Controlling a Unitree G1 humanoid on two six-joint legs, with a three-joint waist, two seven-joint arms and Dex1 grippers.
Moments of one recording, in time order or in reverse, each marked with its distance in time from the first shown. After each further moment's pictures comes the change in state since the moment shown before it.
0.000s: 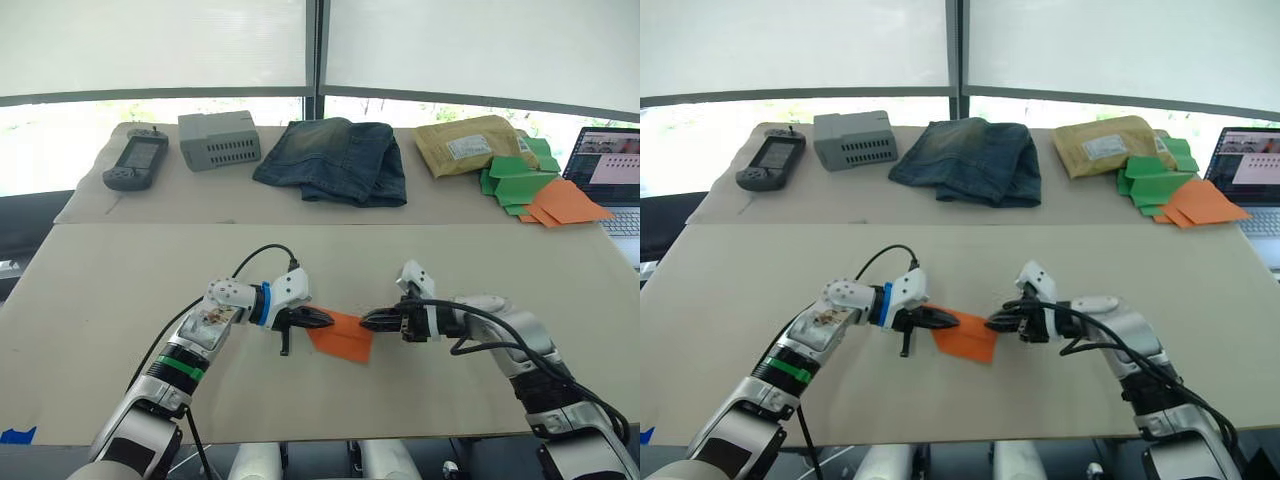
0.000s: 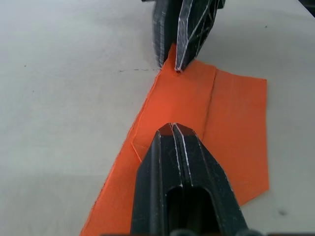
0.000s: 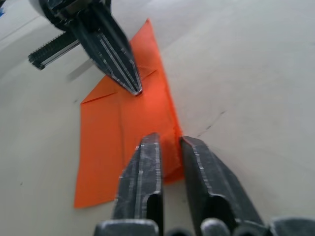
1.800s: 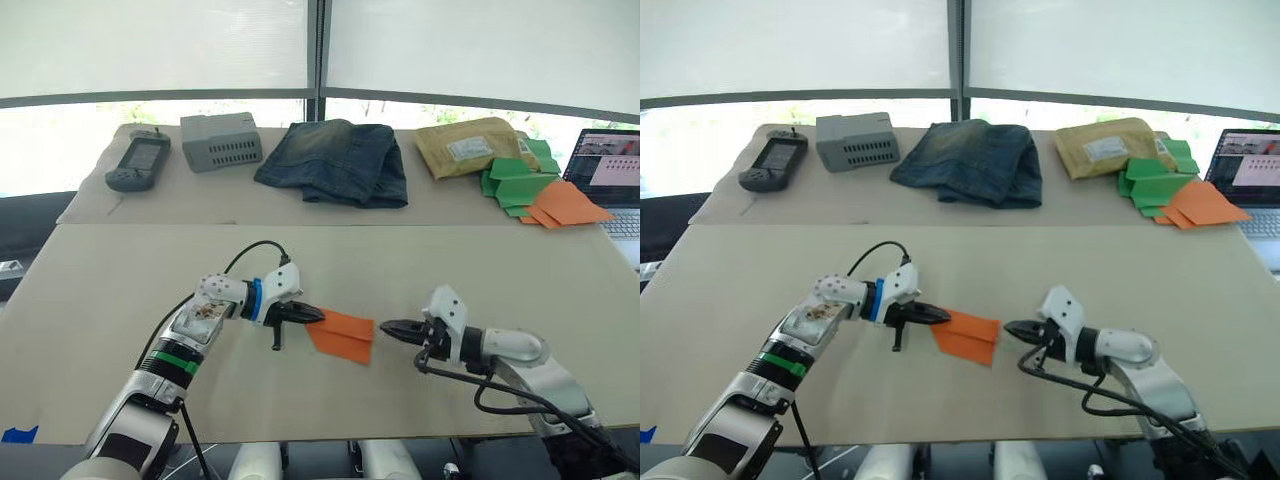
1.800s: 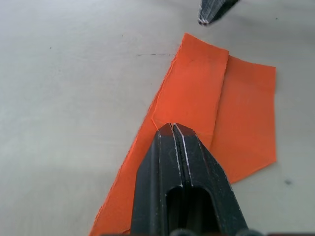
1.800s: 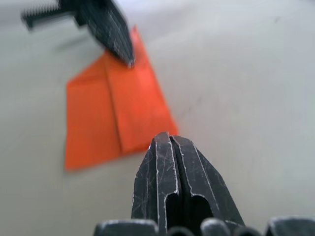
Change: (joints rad) left arm -0.020 0.032 0.023 0.037 0.004 0.000 -0.028; right arm 0.275 0.003 -0.064 -0.239 -0.037 -0.270 -0.171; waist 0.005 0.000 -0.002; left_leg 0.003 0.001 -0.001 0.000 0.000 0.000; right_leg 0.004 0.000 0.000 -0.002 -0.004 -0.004
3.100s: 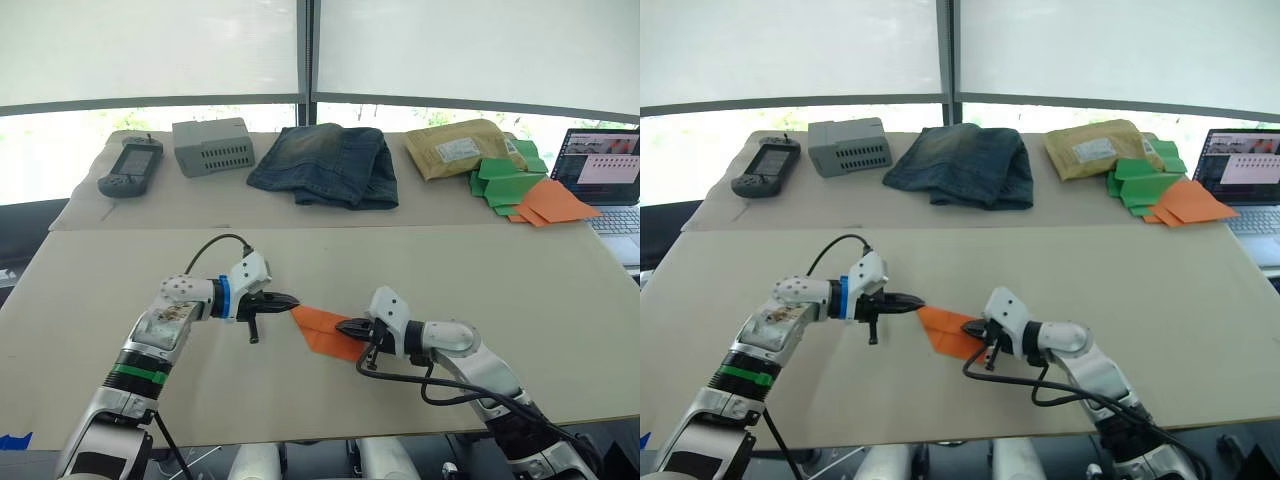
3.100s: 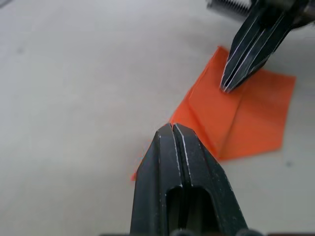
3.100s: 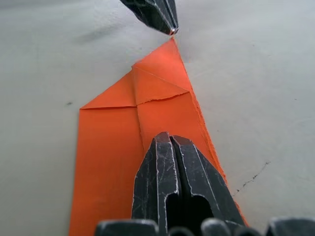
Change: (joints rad) left arm 0.090 0.075 0.130 -0.191 -0.094 0.142 0.055; right arm -0.111 0.128 0.231 0.124 -0.198 -0.042 -0.064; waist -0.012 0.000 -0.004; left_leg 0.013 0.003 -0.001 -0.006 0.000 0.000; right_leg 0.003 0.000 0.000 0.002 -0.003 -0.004
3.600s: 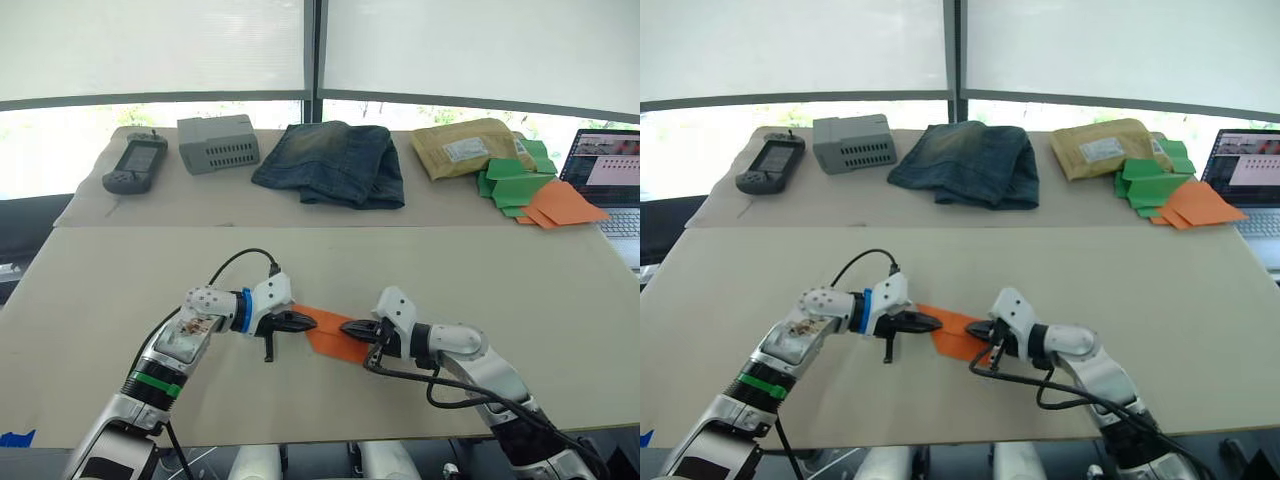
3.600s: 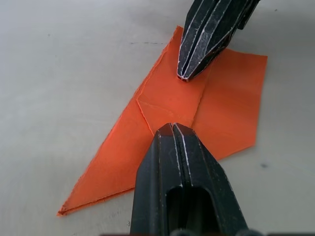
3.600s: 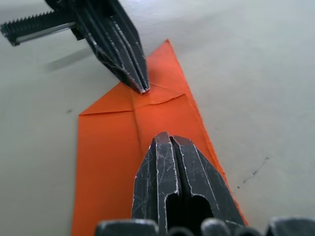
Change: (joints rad) left arm 0.032 -0.016 -0.111 0.016 0.087 -0.109 0.005; right arm 0.039 0.001 -0.088 -0.055 0.079 0.084 0.001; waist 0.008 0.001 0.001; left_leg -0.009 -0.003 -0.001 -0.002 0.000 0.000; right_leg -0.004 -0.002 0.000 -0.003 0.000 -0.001
